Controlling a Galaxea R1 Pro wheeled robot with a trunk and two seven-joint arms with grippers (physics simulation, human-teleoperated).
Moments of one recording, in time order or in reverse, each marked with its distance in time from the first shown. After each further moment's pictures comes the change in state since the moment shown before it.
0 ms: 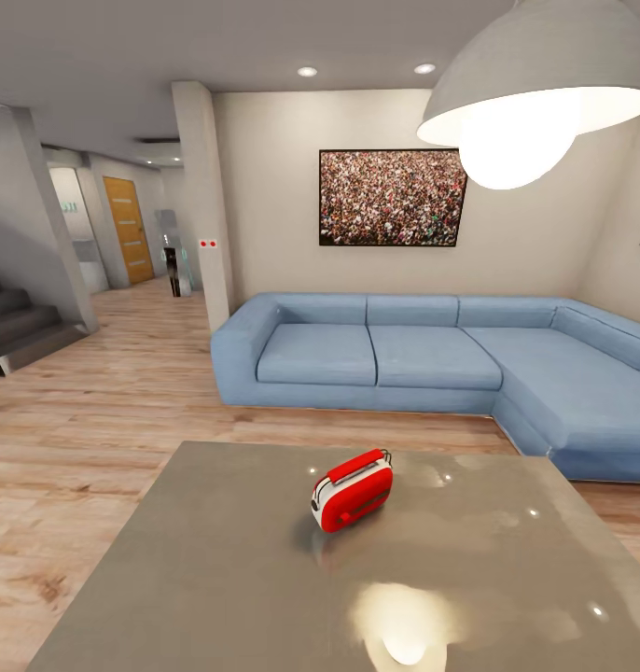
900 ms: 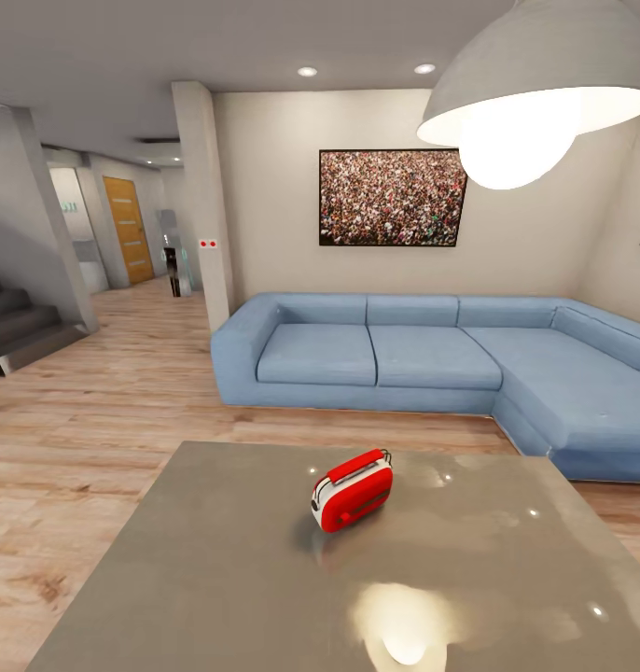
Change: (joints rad) left arm 0.000 0.007 0.000 0.000 0.000 0.000 0.000; right arm 0.000 0.001 -0.001 0.000 -0.006 0.000 -0.005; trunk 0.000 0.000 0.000
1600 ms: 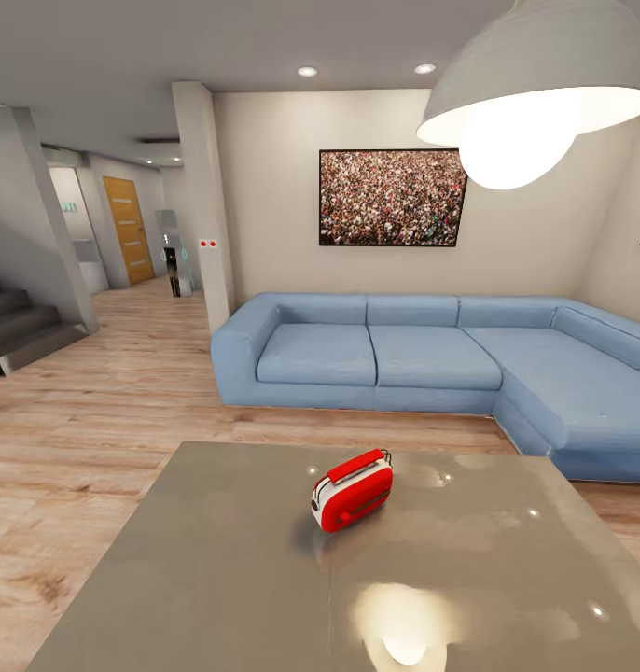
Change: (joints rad) left arm 0.000 -0.001 -0.001 0.000 0.004 0.000 0.000; right arm 0.000 0.001 0.008 0.000 0.005 0.000 -0.002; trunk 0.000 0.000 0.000
